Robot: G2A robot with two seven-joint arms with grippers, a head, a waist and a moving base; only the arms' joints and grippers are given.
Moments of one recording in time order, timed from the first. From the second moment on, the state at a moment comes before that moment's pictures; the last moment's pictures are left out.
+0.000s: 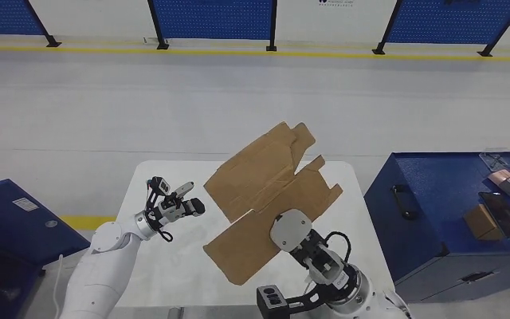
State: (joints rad) left arm 0.91 -1.26 -1.33 -0.84 -0.56 -0.39 -1.16; right arm -1.64 -1.20 1.26 -2.27 -3.07 0.40 -0.32
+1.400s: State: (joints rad) left arm 0.91 -1.26 -1.33 -0.84 -0.56 -0.39 -1.16; right arm -1.43 -1.16 1.36 -2.33 -2.10 -0.35 -0.34
